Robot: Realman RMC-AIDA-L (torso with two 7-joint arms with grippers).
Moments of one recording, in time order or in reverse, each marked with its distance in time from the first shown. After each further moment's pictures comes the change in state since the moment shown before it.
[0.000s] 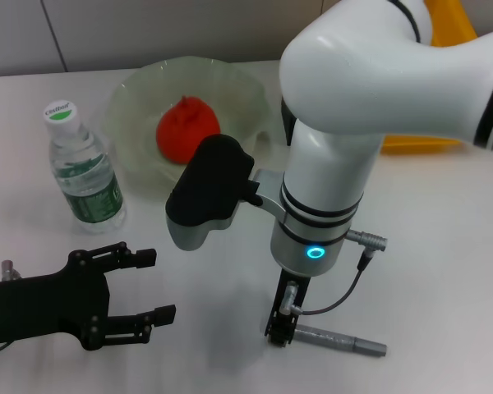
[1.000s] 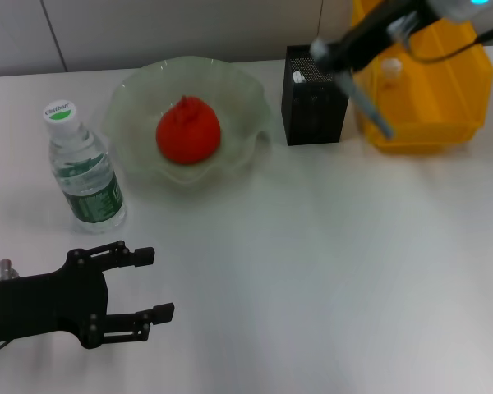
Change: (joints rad) left arm 0.001 0.001 -0.002 0.000 -0.001 -0.007 0.000; right arm -0.157 -0.049 1.052 -0.339 -0.287 -0.085 -0.499
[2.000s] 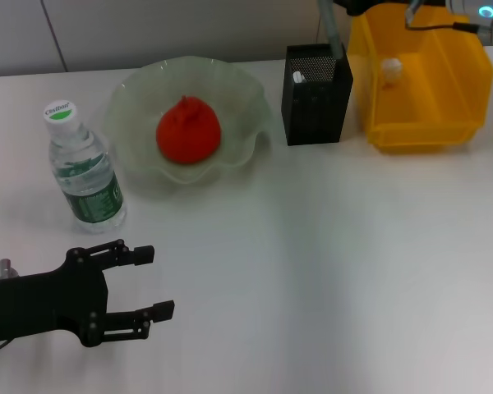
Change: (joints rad) left arm 0.001 -0.002 -0.006 0.000 -0.004 0.003 -0.011; right arm -0.068 -0.078 0.175 0.582 0.726 0.448 -0.906
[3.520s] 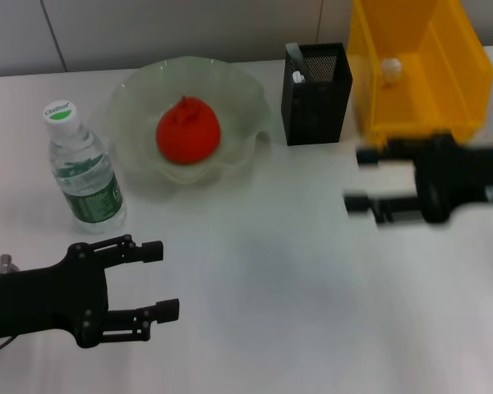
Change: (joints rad) left arm -0.028 0.012 -0.039 -0.021 -0.015 0.129 -0.070; right arm -0.532 0.115 -0.095 -0.532 0.016 -0.625 0.258
